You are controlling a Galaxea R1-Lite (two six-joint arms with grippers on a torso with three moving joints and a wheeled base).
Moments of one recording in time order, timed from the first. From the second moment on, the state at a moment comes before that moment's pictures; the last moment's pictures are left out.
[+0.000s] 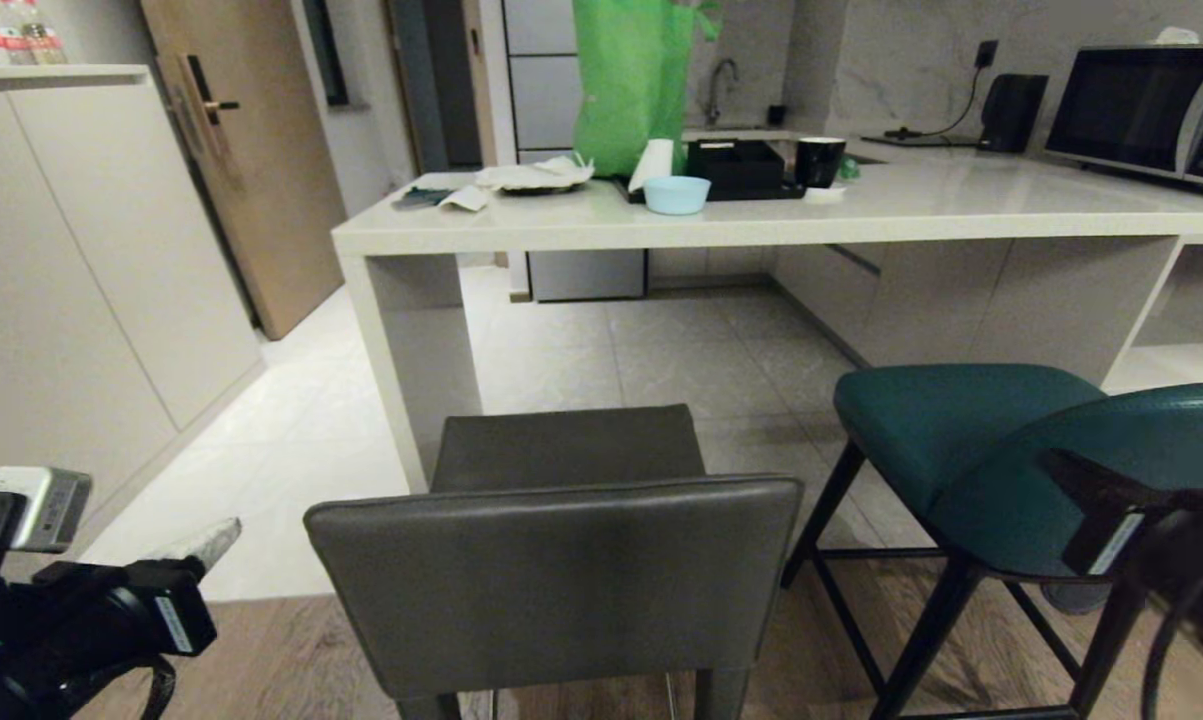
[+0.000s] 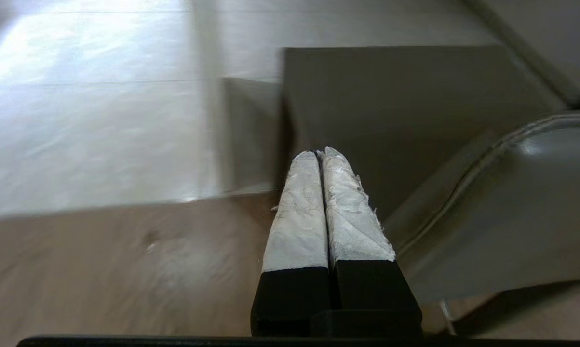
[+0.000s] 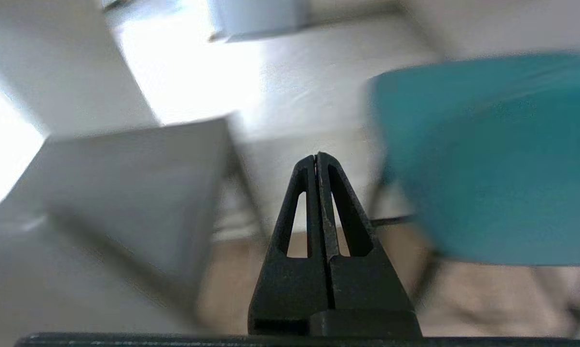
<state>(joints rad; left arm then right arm) -0.03 1.39 -0.04 -1.19 -0.14 -0.06 0.40 1.23 -0.26 -0.88 -0.29 0.16</state>
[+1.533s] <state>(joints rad) -0.22 1.70 -0.05 -1.38 -0.18 -0.02 0.62 2.06 -0.52 -1.37 -0.32 0.03</state>
